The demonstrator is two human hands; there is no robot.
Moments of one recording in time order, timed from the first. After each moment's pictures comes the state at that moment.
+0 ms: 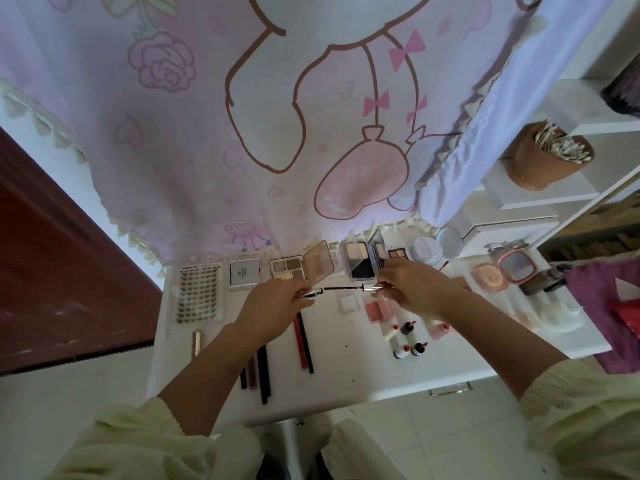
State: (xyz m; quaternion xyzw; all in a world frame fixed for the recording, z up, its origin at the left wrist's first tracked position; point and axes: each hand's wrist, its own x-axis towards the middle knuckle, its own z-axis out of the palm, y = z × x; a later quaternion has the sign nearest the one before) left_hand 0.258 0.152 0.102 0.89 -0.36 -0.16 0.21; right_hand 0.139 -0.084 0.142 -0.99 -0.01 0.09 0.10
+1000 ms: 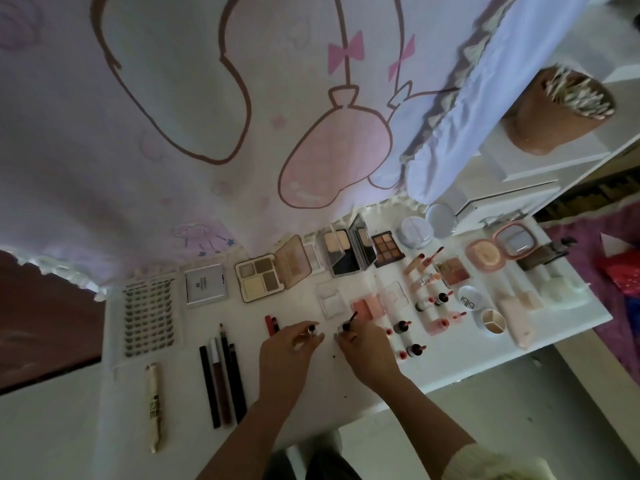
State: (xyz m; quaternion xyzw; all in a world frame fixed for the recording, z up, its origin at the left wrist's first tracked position) left_hand 0.206 0.109 0.003 0.86 -0.14 -0.22 0.44; right_hand 0.131 -0.017 0.002 -0.85 0.38 0.07 0.36
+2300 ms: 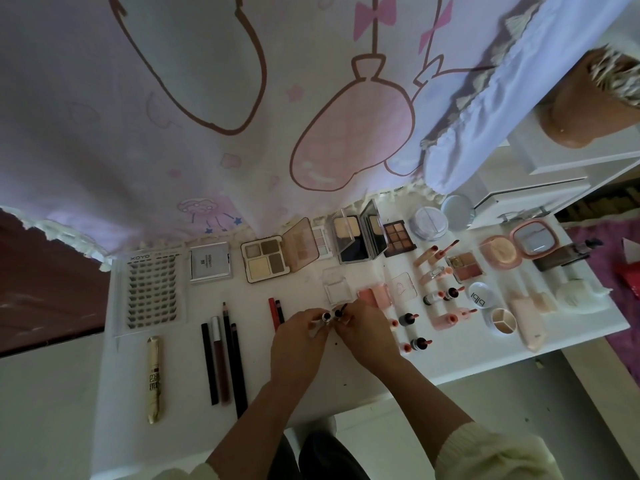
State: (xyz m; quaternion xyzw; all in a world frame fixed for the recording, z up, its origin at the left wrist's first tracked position) left_hand 0.196 0.099 0.002 0.85 -0.14 -0.27 0.44; right_hand 0.143 -0.022 -0.011 -0.89 0.30 0.06 0.33
